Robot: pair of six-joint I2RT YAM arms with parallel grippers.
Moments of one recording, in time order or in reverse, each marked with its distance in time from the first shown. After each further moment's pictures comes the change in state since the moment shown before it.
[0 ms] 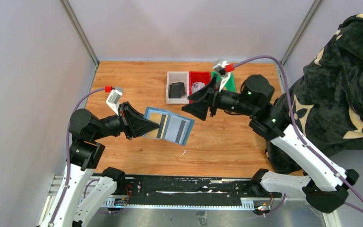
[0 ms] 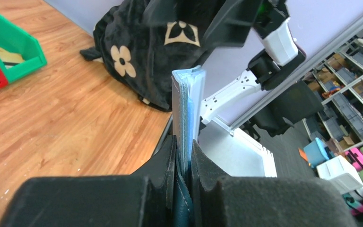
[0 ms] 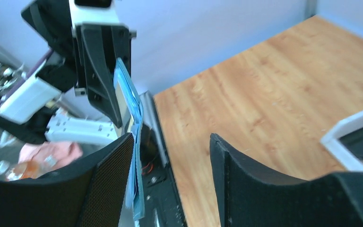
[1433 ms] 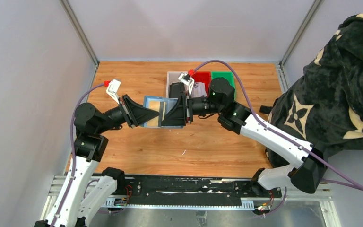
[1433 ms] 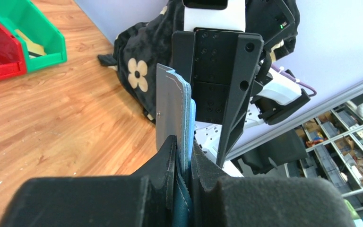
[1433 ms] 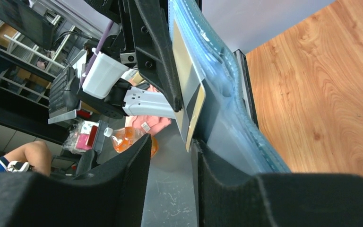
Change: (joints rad) left arm 0.066 0.064 -0.041 0.086 -0.082 -0.171; right arm 0.058 0.210 -0.110 0.332 -0.252 0.394
